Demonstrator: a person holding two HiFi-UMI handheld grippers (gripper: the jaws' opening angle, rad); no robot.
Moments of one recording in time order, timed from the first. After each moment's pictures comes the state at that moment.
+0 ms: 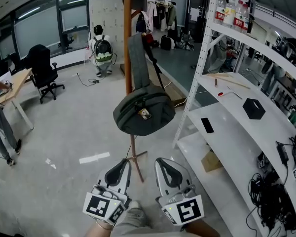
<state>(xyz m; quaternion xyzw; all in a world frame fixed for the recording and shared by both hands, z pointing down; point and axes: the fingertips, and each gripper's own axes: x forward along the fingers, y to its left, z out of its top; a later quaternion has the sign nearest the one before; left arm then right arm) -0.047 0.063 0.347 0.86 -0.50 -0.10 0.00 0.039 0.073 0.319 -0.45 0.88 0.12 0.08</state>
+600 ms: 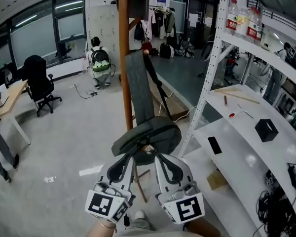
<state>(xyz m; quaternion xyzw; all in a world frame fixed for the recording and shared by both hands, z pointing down) -0.055 -0.103 0.306 0.86 -0.49 -0.11 -0.03 0.018 -0.089 0.286 -0.46 0.87 0.16 0.09</state>
